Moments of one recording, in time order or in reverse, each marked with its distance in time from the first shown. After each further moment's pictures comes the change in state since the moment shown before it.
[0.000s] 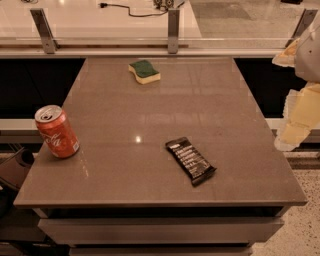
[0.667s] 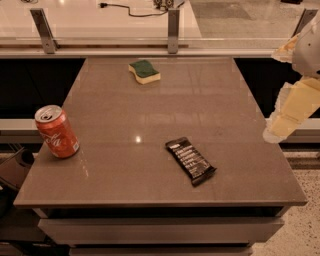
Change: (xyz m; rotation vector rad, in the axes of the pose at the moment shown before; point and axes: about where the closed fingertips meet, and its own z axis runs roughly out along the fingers) arm -0.011 -0.009 0.000 0.029 -0.085 0.073
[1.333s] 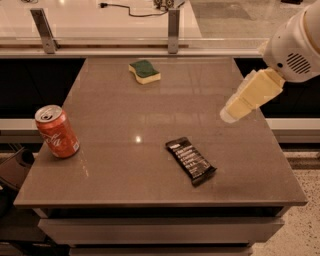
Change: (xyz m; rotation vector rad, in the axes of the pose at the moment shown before) arm -0.047 -0.021 0.021 0.086 -0.190 0.219
